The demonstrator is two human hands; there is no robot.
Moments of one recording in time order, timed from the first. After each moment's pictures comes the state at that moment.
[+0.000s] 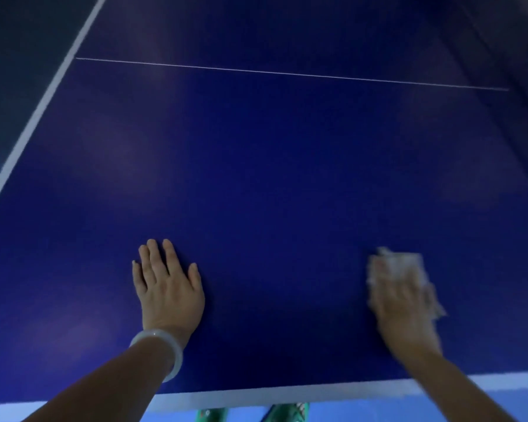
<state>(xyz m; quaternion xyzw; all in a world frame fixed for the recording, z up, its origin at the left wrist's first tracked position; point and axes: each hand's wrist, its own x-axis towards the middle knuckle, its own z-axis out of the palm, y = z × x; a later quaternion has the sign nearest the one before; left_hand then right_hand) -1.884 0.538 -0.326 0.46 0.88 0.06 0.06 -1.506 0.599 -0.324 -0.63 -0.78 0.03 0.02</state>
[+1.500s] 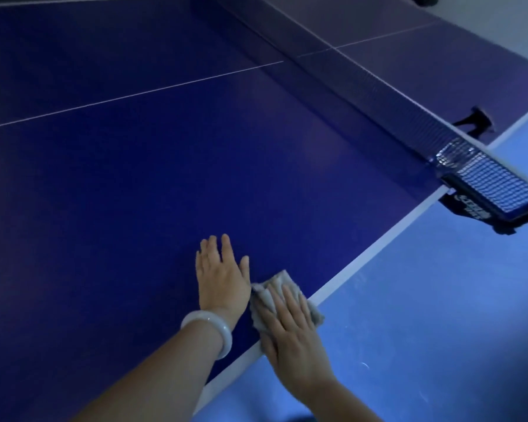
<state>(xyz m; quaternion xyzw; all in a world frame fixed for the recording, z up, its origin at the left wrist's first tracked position) -1.631 0.593 -0.306 0.75 0.63 0.10 0.19 -1.519 0.458 -0.326 -0.67 -0.72 0.10 0.14</state>
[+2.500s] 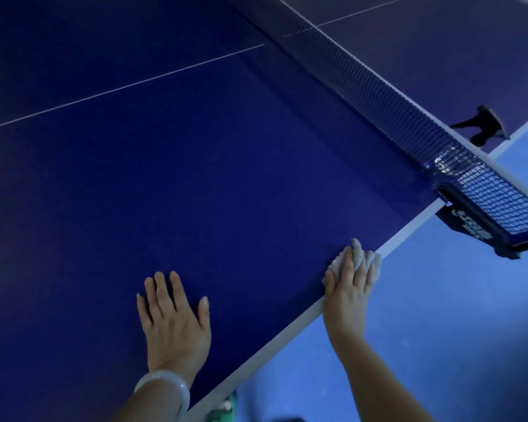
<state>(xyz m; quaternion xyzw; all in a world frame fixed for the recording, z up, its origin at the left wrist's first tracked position) -1.595 0.590 -0.326 0.72 0.69 -0.01 0.06 -1.328 0.547 -0.315 -0.87 -0.40 0.11 0.27</state>
